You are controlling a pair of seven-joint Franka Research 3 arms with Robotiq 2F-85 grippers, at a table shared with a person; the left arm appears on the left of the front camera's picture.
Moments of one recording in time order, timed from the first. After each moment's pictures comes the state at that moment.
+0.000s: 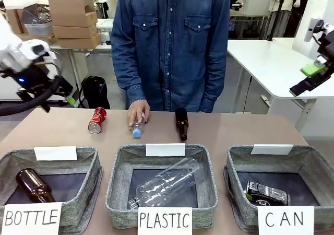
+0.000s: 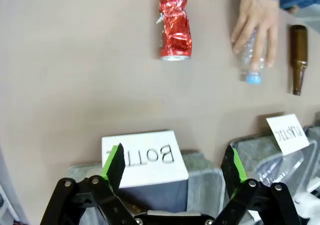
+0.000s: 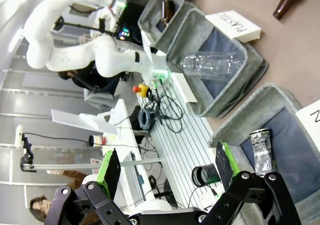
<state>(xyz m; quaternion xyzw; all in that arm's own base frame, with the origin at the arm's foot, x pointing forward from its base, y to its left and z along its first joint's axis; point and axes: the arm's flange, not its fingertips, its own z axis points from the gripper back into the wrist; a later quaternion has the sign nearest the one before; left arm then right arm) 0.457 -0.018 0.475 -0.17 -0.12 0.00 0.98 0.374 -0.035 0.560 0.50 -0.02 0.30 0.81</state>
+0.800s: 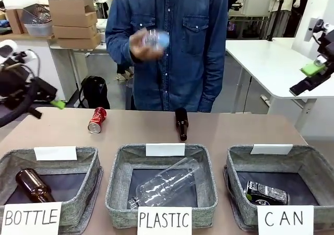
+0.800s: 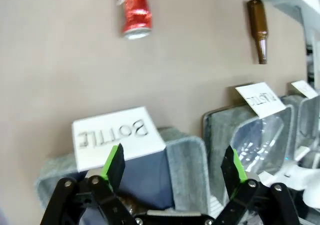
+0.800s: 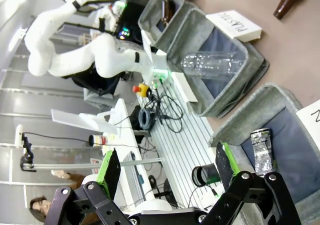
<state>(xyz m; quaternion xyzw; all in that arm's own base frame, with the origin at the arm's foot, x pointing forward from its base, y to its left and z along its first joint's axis) 0.414 -0.018 0.471 -0.26 -0.14 -0.06 0.95 0.374 -0.035 0.561 0.50 -0.02 0.30 0.81</state>
